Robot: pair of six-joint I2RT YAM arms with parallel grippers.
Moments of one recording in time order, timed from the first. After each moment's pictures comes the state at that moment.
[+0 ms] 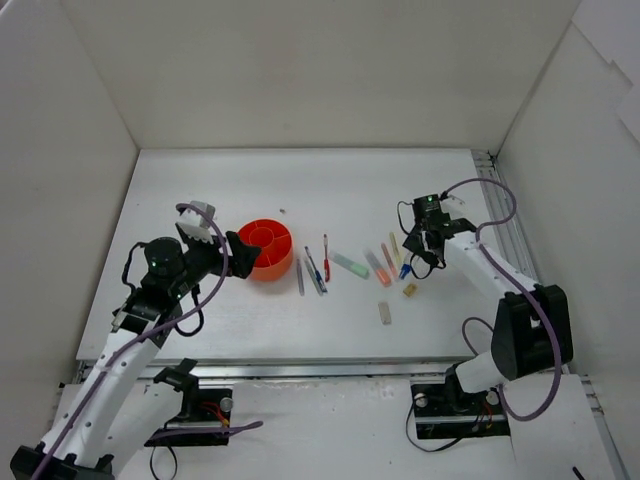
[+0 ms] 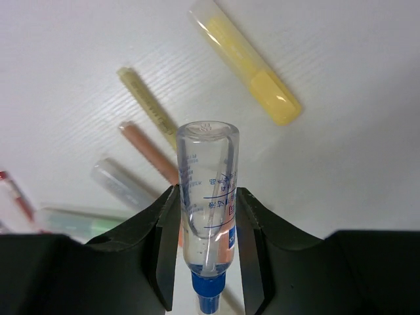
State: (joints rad) left arm -0.30 0.74 0.74 -0.23 0.21 -0.26; right arm 0.24 1.51 0.99 -0.53 0.31 0.76
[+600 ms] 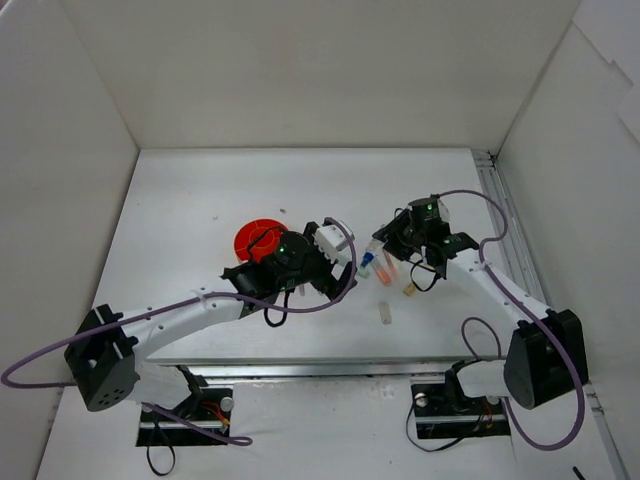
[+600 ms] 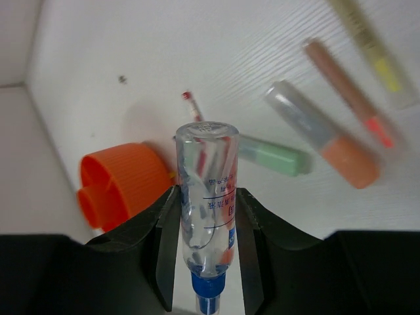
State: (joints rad) left arm -0.91 1.35 0.98 -0.04 0.10 -0.05; right arm 0.34 1.32 0.91 -0.35 0.03 1.06
